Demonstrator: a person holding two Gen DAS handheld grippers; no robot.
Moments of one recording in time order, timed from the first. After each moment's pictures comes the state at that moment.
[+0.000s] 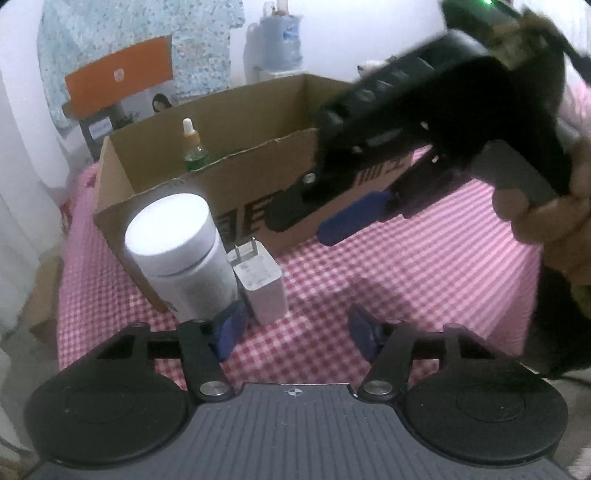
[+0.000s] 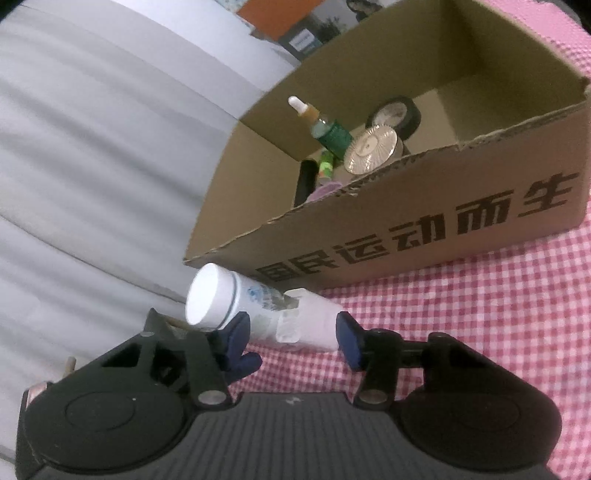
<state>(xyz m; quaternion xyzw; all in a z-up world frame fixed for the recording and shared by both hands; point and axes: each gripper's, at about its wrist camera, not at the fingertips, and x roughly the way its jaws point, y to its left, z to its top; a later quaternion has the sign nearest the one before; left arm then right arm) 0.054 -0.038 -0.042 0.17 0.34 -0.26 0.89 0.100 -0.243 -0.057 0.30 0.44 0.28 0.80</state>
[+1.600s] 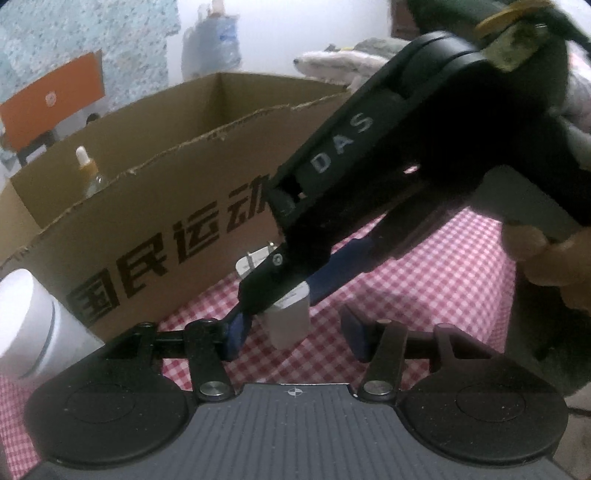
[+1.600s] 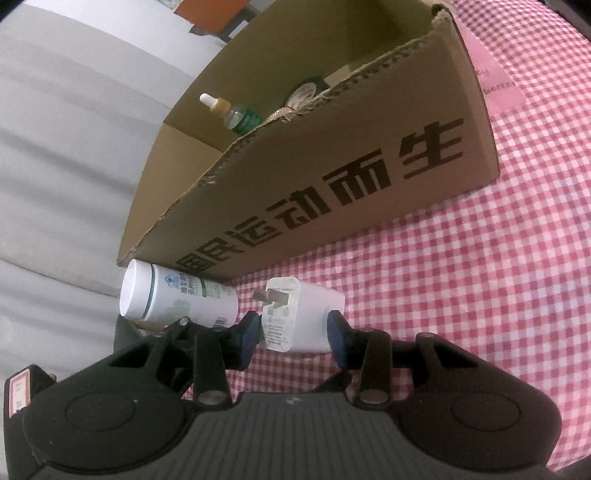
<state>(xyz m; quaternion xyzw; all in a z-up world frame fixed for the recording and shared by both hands) 0.067 -0.108 -0.069 0.19 0.35 -0.33 0.86 0.093 -0.285 -0.088 0.32 0.48 0.21 0.78</state>
